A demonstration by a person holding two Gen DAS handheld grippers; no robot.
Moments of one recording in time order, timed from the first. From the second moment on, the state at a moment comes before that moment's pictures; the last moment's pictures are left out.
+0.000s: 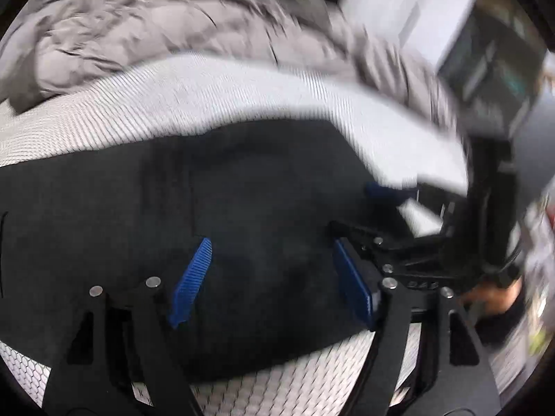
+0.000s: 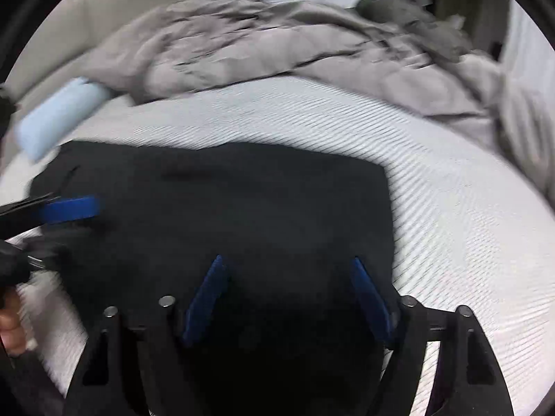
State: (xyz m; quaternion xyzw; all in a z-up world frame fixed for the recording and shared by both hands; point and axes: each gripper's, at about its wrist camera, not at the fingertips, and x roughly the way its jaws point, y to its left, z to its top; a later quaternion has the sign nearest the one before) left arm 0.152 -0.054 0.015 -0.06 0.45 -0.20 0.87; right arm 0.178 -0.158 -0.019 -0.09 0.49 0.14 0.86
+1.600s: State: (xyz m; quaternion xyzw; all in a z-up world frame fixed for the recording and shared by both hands) left arm 0.095 0.220 -0.046 -0.41 0.38 0.10 0.82; right arm 0.092 -0.252 0.007 0.08 0.42 0.09 0.90
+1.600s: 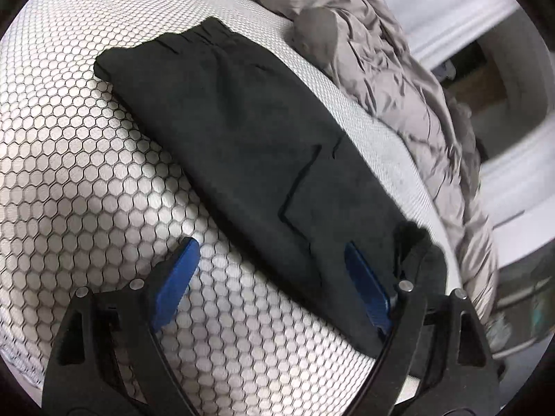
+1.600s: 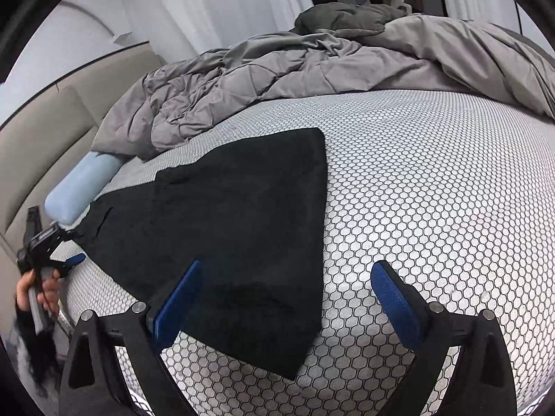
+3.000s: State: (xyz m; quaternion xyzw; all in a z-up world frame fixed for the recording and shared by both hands) left arm 0.064 -0.047 0.048 -0.09 0.33 -0.26 0.90; right arm 0.088 -0.253 0.014 0.05 0.40 0.08 0.91
